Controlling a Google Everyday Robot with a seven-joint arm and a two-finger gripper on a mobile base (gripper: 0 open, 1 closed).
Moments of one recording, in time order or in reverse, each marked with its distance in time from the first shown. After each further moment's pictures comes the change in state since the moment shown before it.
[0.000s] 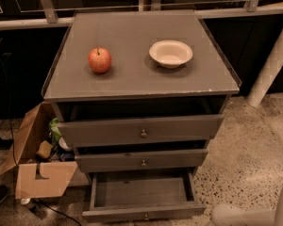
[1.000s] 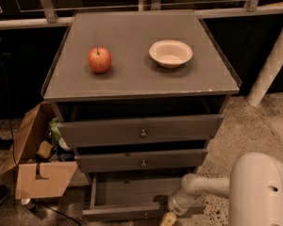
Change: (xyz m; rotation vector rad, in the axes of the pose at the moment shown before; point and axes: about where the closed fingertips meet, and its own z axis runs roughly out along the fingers) arm -0.168 -0.086 0.037 0.064 -0.100 -0.260
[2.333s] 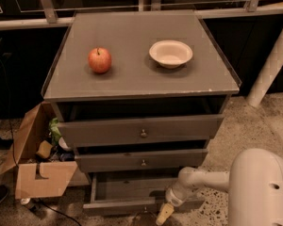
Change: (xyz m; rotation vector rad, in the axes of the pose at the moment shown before) arm -0.030 -0.018 -0.021 0.063 -0.023 -0.052
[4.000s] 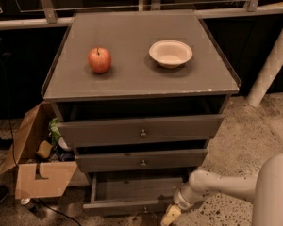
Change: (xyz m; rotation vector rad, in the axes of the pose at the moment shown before) arm 0.009 0.022 -0.050 0.057 -0.048 0.053
